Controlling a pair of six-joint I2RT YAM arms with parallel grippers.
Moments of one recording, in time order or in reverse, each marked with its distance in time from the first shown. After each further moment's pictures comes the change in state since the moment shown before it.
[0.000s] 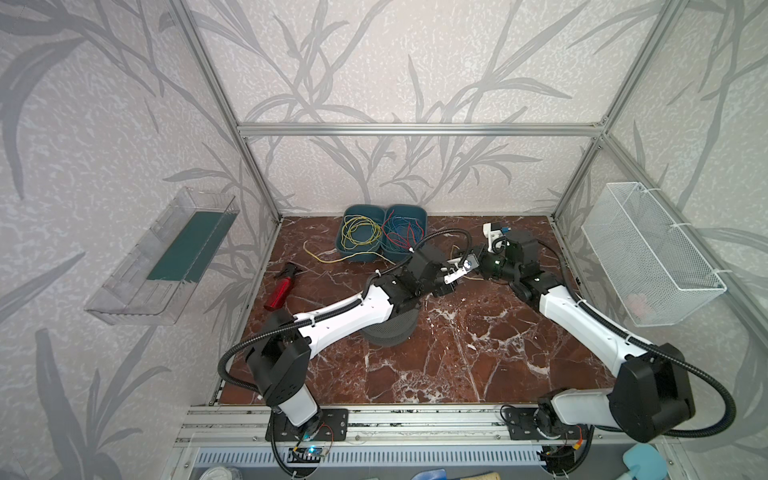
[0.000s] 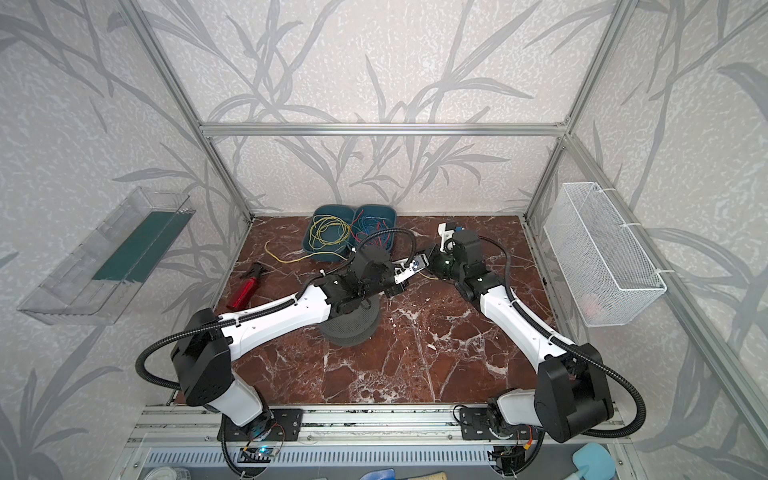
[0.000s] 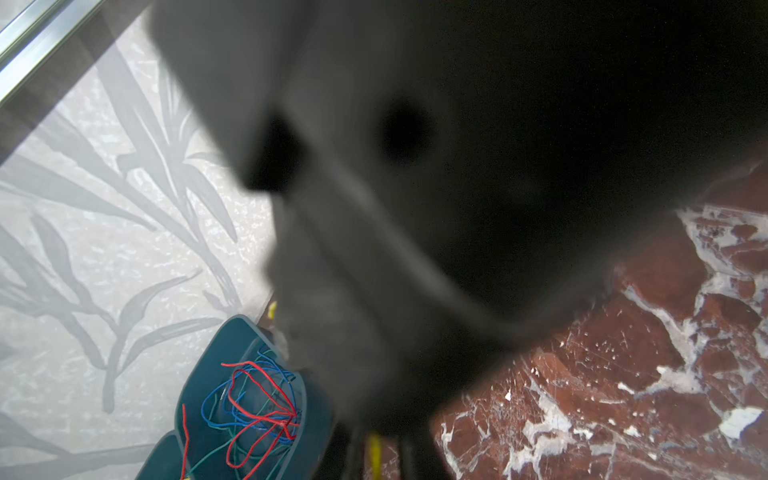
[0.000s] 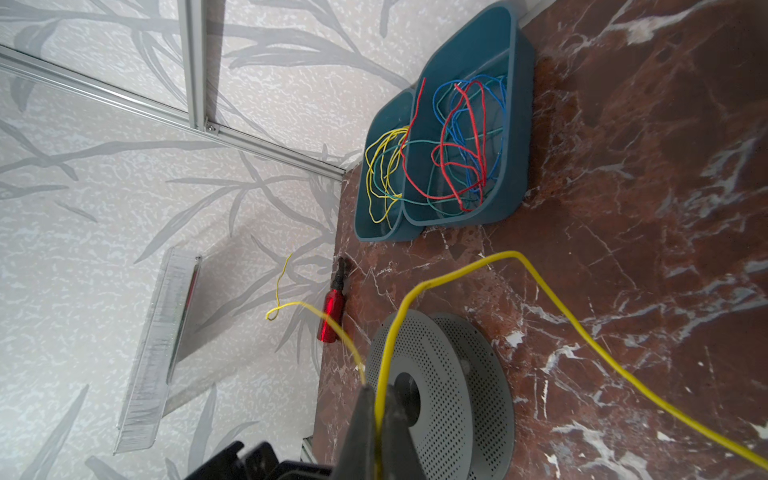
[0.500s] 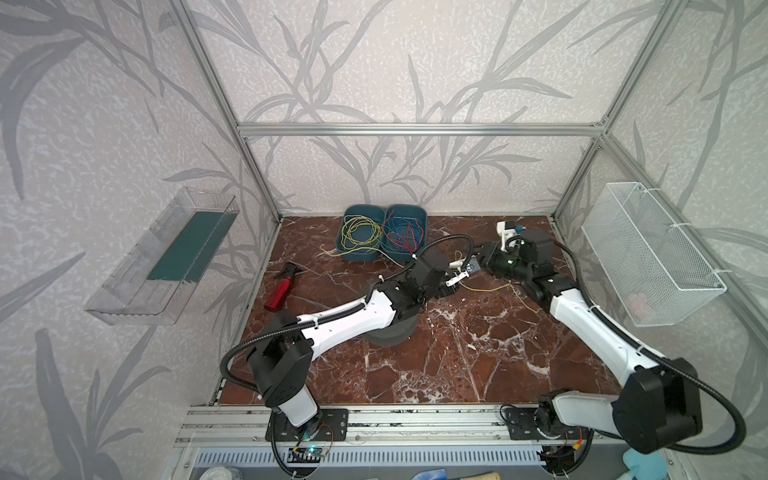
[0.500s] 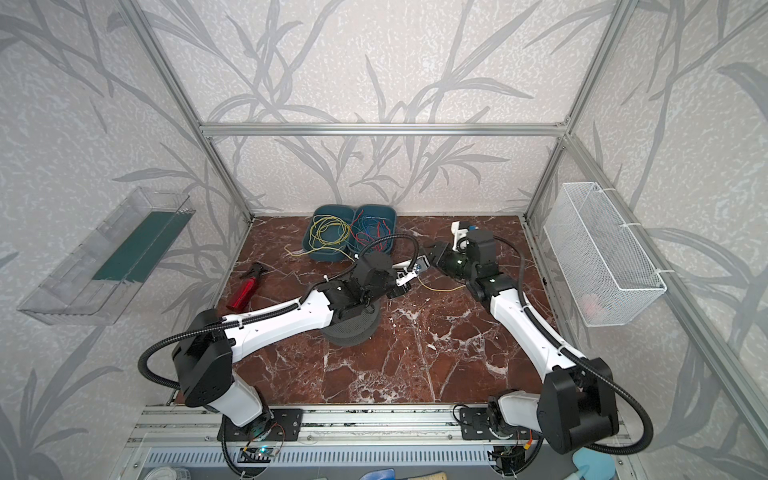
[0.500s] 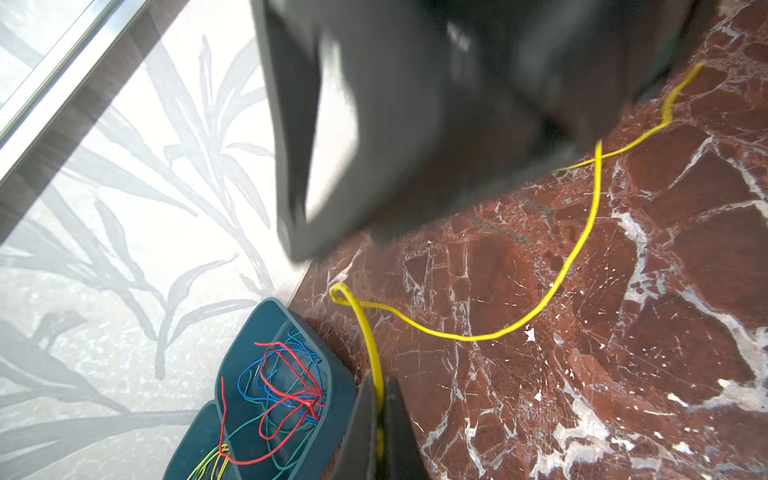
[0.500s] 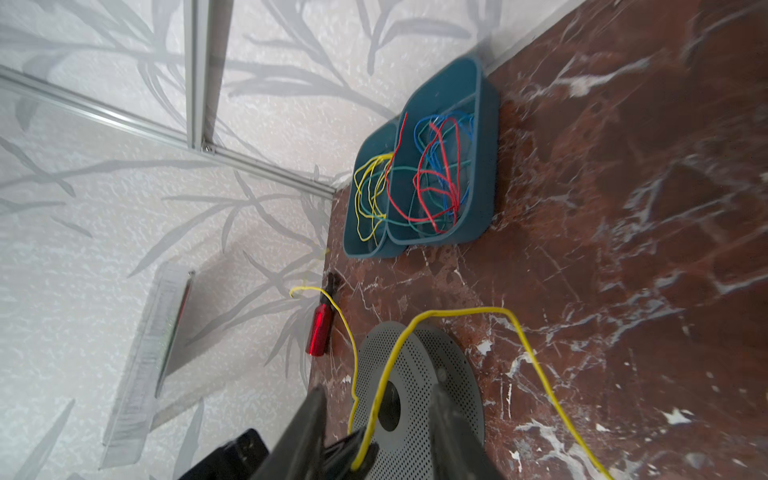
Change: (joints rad) left arm -0.024 0.000 -0.053 0.080 -0.156 0.016; right arm -0.158 -0.111 -0.003 -0.081 -0.030 -0.068
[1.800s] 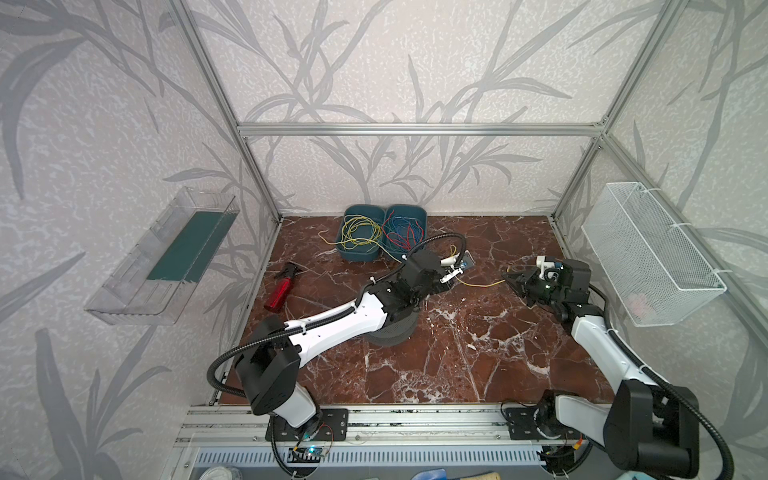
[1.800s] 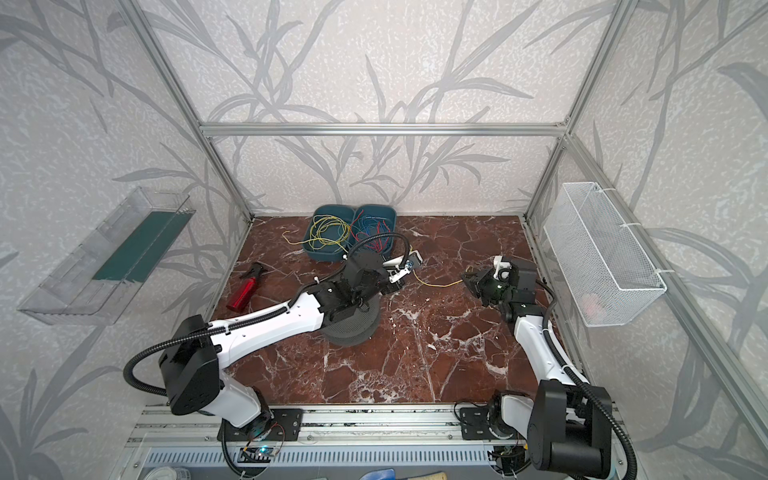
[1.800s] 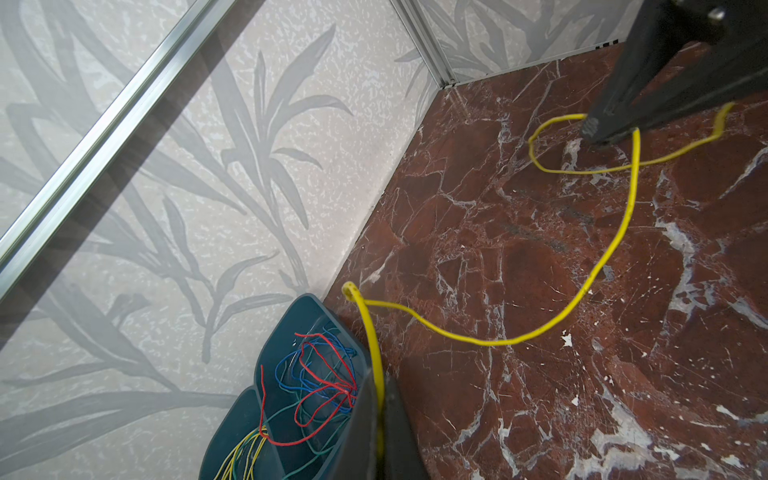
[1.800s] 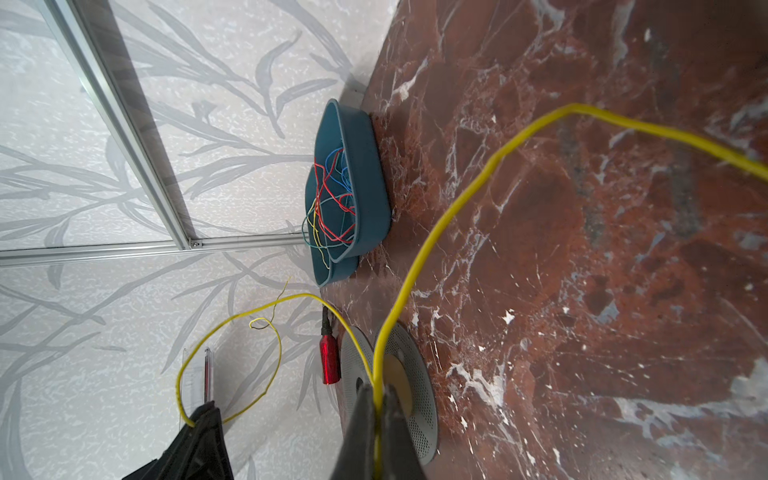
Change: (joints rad) left arm 0.004 -0.077 -0.039 0.047 -0.031 0.028; right arm -0.322 -0.063 -0.288 0.056 -0.219 0.143
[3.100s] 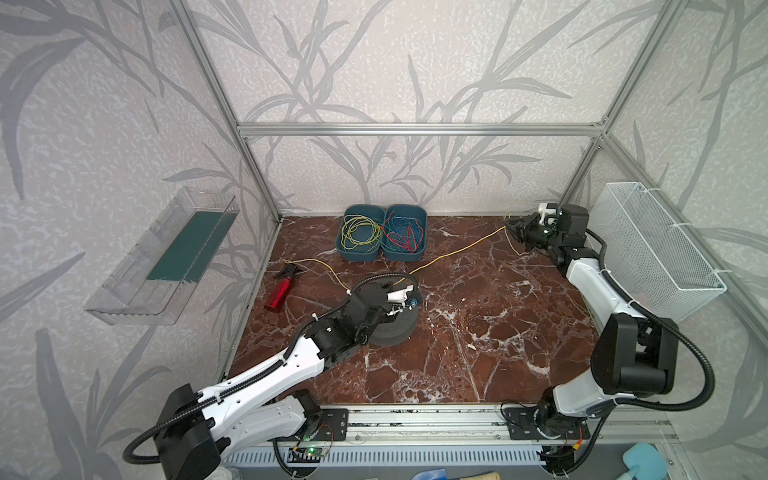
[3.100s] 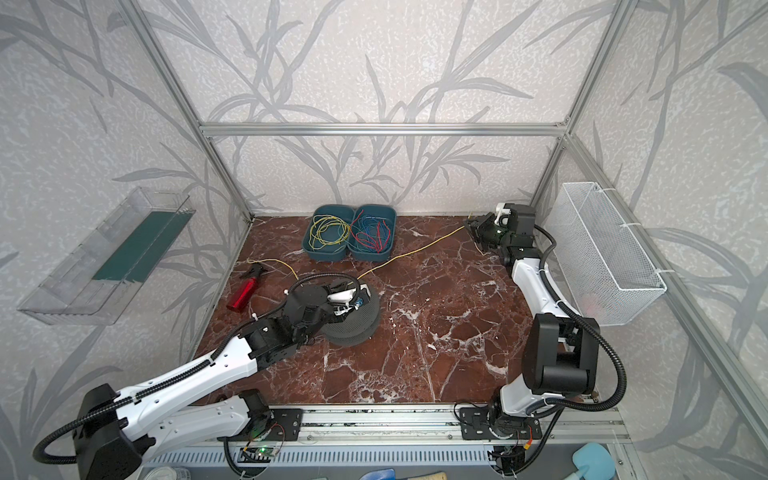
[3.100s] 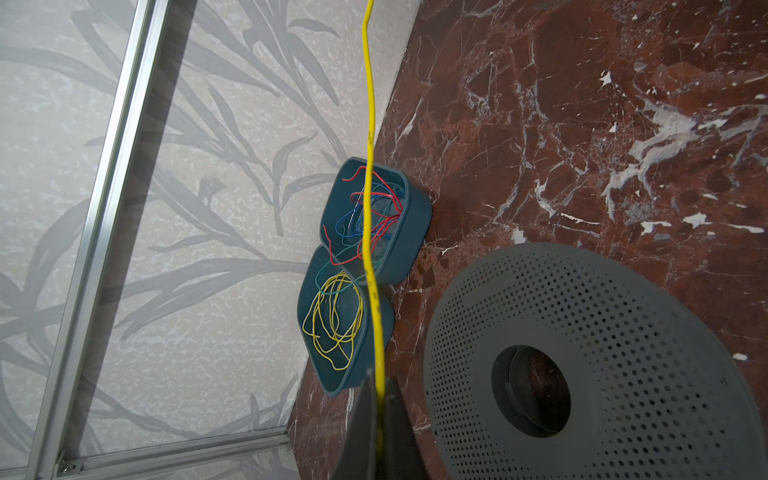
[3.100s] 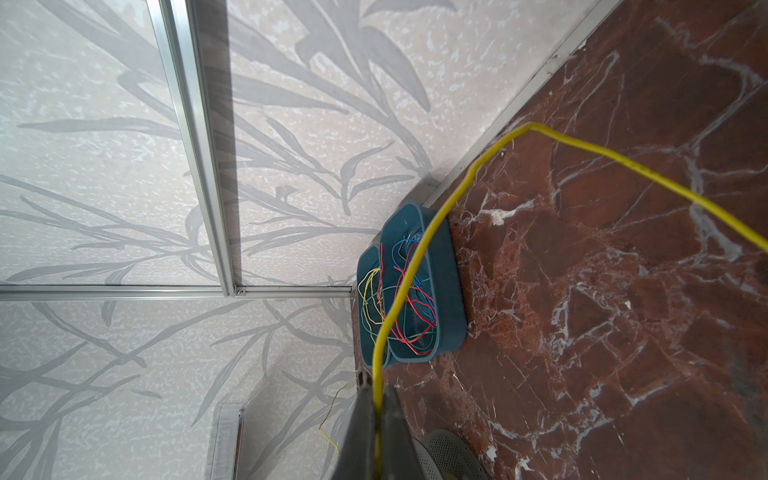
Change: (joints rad) left arm 0.077 -0.527 -0.443 -0.204 -0.157 0.226; right arm 0.024 0.385 0.528 0.015 0.068 0.043
